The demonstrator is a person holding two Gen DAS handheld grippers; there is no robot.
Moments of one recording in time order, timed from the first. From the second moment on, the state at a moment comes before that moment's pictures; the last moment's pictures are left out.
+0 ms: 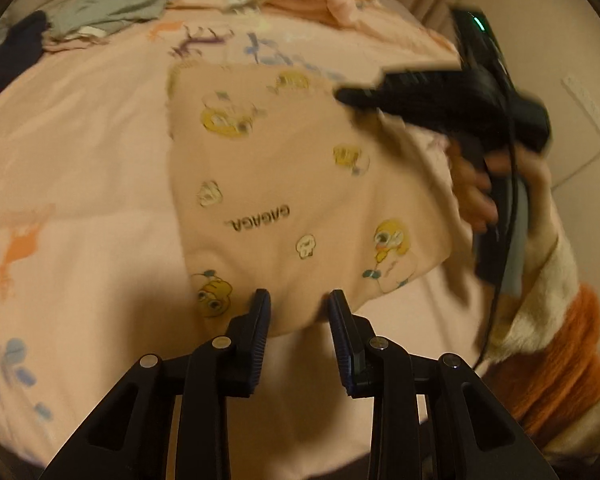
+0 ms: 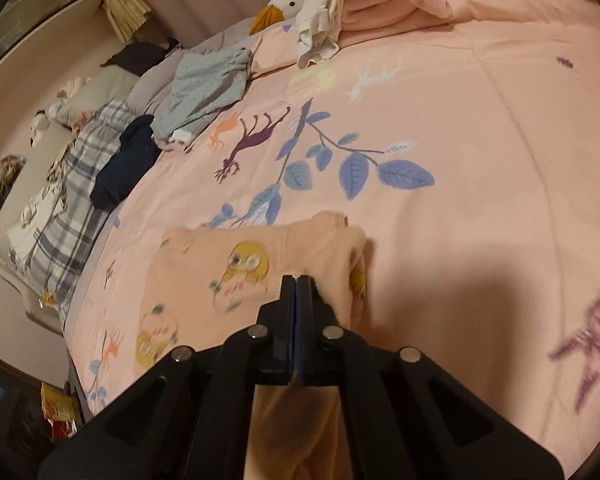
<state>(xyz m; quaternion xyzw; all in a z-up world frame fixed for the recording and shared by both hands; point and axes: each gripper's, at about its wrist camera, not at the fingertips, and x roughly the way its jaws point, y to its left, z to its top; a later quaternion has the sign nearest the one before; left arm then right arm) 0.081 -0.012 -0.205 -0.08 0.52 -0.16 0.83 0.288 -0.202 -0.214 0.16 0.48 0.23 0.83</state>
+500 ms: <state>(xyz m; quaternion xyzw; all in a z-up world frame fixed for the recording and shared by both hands) 0.087 -0.013 -0.231 -0.07 0.50 -0.12 0.86 0.156 -0.200 -0.229 0.04 0.51 0.28 0.82</state>
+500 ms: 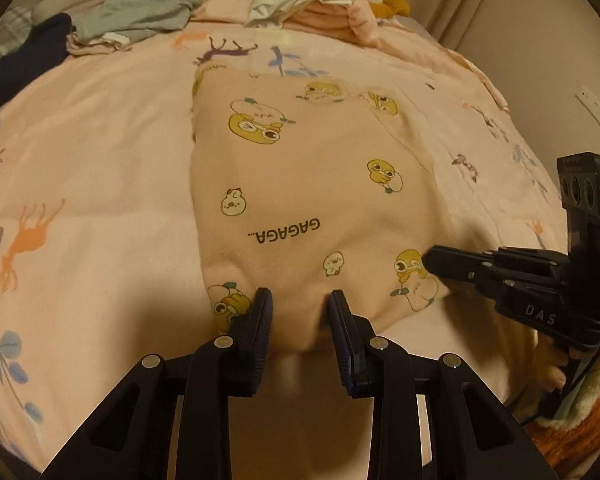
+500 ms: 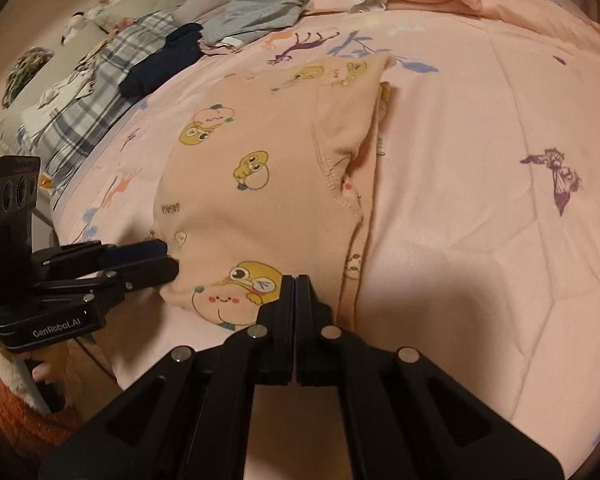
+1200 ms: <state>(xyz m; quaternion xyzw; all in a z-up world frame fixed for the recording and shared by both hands) 0.008 0.000 -0.118 -0.02 0.37 0.02 0.93 0.114 -0.234 -0.115 0.12 0.44 0.17 0.87</state>
